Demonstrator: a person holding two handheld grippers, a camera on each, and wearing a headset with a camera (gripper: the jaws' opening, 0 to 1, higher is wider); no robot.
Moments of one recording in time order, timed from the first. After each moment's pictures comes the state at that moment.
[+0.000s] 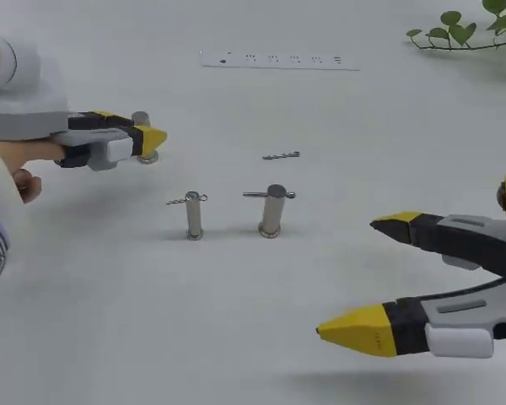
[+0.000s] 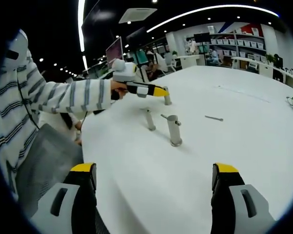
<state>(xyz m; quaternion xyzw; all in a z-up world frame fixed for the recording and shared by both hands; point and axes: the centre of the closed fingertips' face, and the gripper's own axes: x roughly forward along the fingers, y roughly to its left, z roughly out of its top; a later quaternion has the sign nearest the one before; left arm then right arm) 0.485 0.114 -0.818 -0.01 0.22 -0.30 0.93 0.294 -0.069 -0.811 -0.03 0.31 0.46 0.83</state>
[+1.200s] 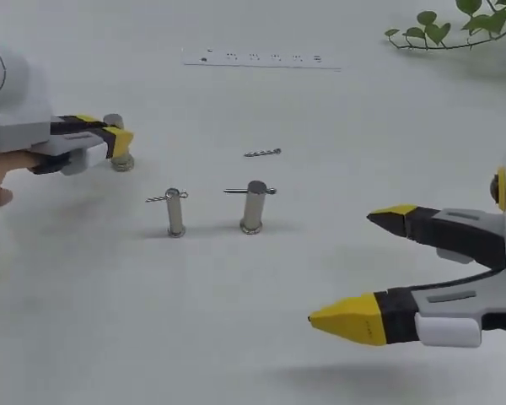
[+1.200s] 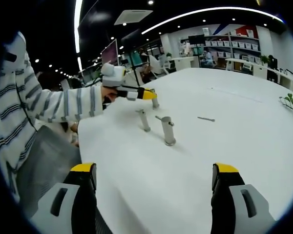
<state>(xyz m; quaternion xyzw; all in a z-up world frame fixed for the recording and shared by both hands) 0.455 0.123 -0.807 0.04 0.21 -0.29 0.93 0.293 -0.083 -0.803 -0.03 0.30 0.44 0.84</state>
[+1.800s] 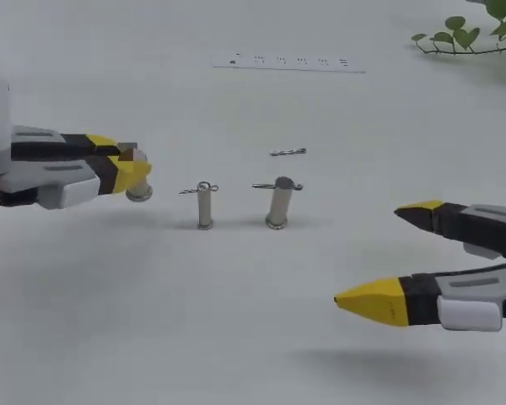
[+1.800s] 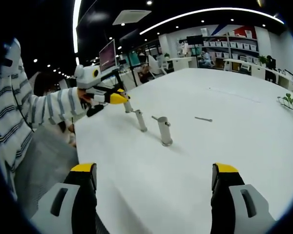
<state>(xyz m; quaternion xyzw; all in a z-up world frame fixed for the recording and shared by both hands) 0.364 0.105 -0.780 0.08 0.21 -0.40 0.89 0.297 -0.084 -0.805 -0.03 0.30 0.43 0.85</state>
